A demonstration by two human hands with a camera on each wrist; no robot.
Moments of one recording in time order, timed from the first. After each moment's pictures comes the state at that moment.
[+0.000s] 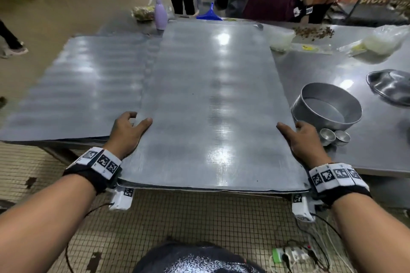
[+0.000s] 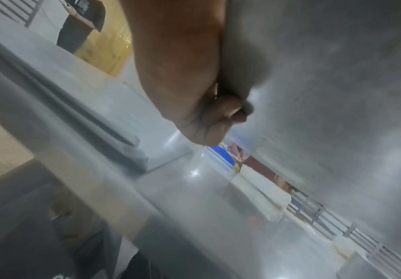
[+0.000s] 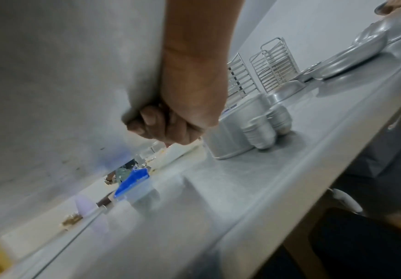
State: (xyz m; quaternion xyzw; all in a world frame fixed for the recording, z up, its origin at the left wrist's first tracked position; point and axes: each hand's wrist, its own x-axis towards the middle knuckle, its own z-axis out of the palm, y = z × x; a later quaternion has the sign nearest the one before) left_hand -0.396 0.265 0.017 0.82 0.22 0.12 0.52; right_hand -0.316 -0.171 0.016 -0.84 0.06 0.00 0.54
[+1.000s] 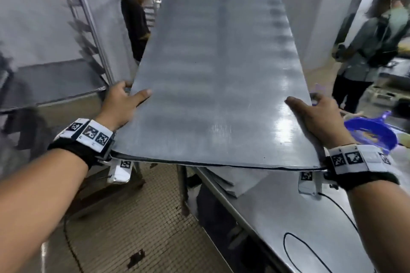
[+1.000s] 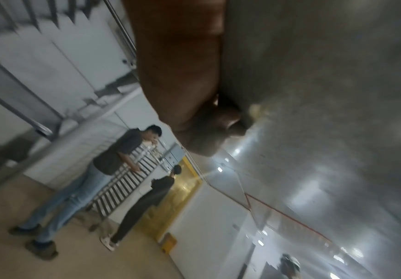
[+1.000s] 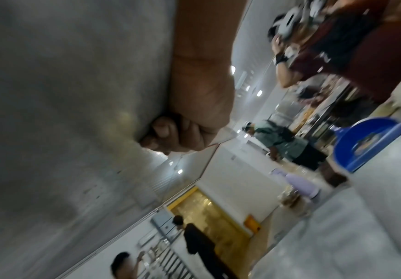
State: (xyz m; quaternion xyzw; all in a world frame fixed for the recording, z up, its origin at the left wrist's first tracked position) left_hand -0.577 0.422 0.214 0.68 0.40 0.49 0.38; right_hand -0.205 0.162 0.215 -0.72 -0.38 0.03 0.58
